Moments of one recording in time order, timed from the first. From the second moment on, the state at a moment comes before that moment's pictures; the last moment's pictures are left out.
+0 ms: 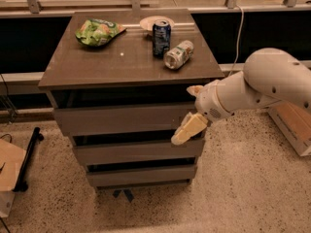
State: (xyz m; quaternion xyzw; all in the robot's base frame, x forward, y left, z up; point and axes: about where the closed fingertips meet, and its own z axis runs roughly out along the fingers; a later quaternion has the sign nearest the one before) arm 0.547 -0.089 0.790 -0.55 0.75 0.17 0.33
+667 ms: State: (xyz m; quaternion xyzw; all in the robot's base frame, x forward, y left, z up) arm 0.592 -0.101 0.749 -0.52 0.76 0.17 0.35
